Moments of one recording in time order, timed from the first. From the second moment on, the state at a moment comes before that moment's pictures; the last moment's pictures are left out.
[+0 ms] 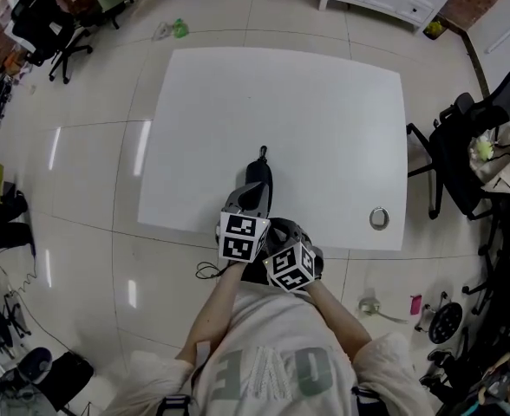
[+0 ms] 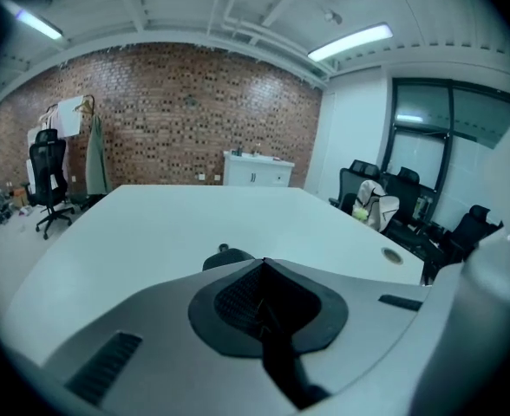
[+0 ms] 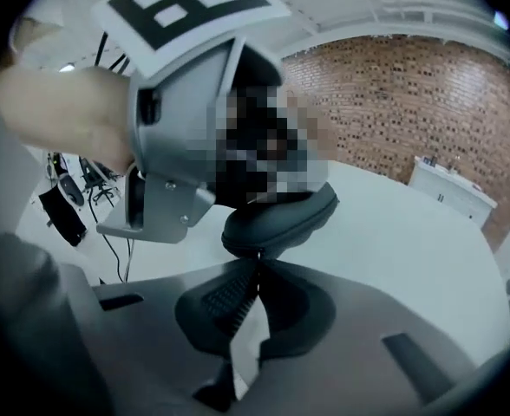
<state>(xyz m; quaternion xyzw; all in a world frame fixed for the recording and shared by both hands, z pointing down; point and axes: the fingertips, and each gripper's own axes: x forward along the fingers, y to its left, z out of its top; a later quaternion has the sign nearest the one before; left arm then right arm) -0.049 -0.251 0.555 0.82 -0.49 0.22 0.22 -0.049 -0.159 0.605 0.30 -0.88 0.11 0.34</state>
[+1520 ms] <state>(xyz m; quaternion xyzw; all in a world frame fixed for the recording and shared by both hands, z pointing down) -0.027 -0.252 0.545 0.83 -0.46 0.17 0.27 0.004 -0.245 0.608 0.40 -0.85 0.16 0.31</state>
